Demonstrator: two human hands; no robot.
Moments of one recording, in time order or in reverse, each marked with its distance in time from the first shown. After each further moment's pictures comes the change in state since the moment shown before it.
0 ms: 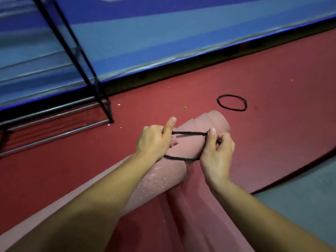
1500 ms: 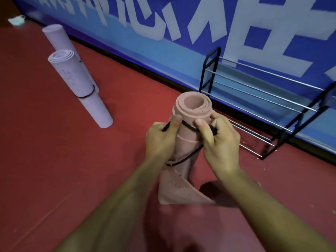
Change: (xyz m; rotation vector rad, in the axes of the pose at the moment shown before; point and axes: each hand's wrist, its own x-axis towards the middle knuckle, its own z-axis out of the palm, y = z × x) left_hand -0.309 -0.053 -0.561 -0.313 1.128 -0.718; right_hand -0.354 -0.511 0.168 0.286 -1.147 -0.718
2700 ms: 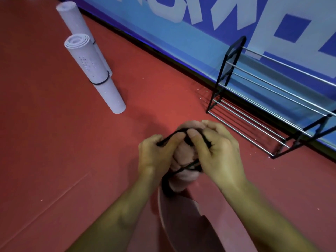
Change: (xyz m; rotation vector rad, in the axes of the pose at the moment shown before) left_hand -0.009 0.005 -0.057 0.009 0.033 -0.171; right_hand 0.010 -0.052 0.016 -0.173 -0.357 0.028
